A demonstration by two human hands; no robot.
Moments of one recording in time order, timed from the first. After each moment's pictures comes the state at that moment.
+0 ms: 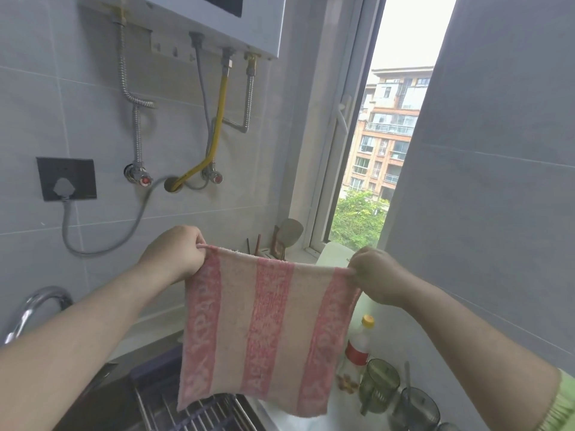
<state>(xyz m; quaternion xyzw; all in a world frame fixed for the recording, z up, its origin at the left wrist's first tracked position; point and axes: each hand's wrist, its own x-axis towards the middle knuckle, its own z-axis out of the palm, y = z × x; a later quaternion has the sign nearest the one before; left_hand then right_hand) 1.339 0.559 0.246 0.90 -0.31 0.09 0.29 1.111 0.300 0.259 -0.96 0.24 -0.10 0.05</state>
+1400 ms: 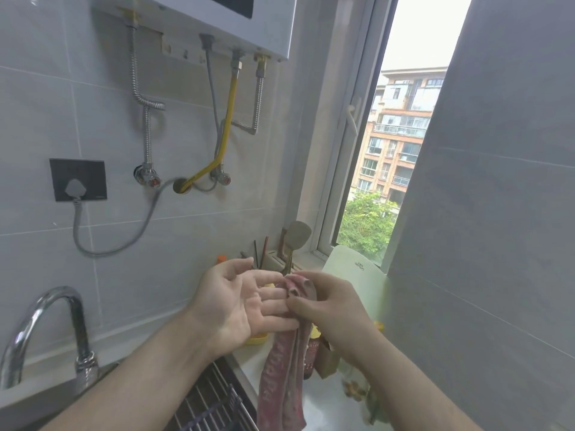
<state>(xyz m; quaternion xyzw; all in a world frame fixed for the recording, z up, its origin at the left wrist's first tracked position) 1.238 0.549 0.237 0.35 -0.18 -0.55 0.74 1.127 0.412 0.227 -0.82 0.15 -0.25 0.49</state>
